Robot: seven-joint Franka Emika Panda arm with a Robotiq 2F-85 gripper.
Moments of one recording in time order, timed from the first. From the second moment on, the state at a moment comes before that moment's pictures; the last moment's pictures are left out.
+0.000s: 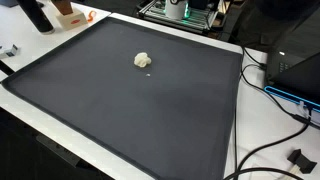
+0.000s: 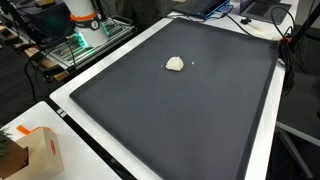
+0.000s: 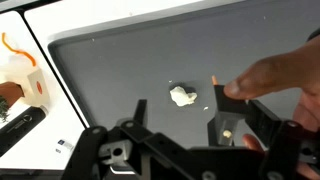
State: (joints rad) arm 0.01 -0.83 0.41 -2.48 0.02 1.78 0.53
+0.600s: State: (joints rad) arm 0.01 -0.83 0.41 -2.48 0.02 1.78 0.53
